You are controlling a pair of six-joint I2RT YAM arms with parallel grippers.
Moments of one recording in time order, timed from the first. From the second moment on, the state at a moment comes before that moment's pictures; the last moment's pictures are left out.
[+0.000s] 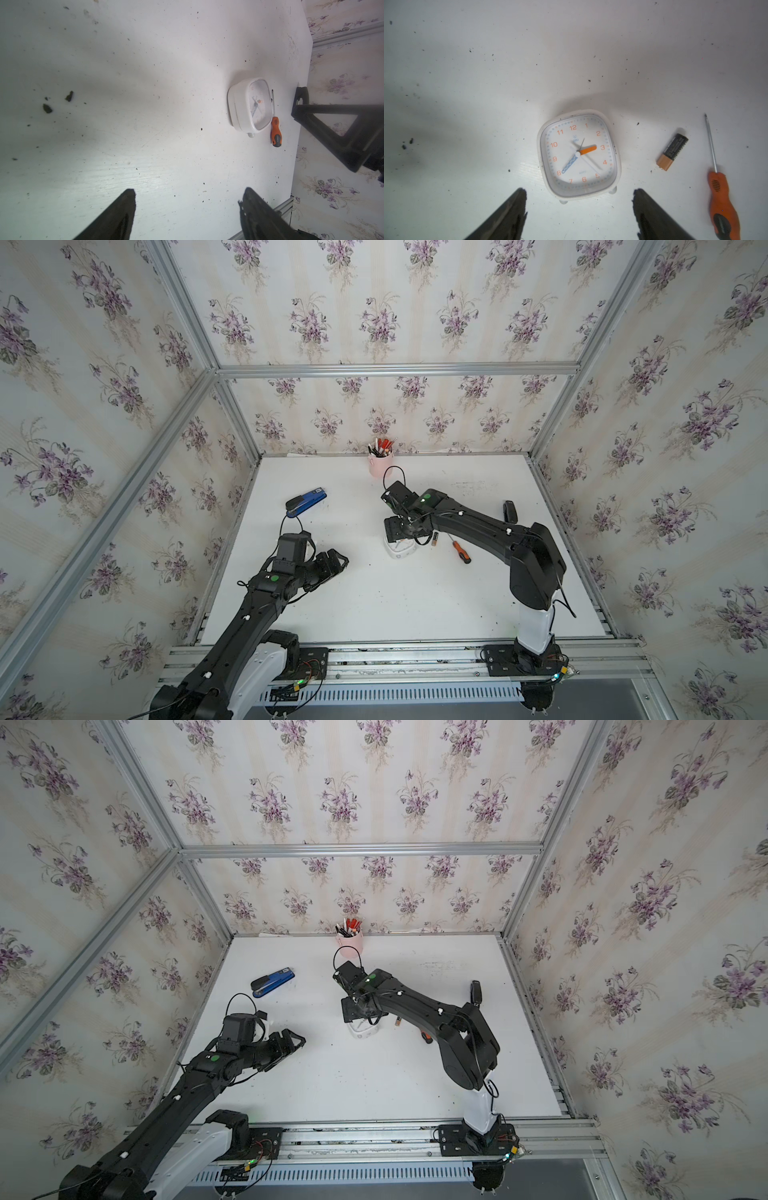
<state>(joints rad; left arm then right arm) -0.17 0.89 0.50 -0.51 0.41 -0.72 0.81 1.89 1.56 -0.88 0.09 0.58</state>
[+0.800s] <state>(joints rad) 0.09 1.18 0.75 -0.41 -0.17 -0.45 0.00 1.01 0.32 0.13 0.07 0.33</state>
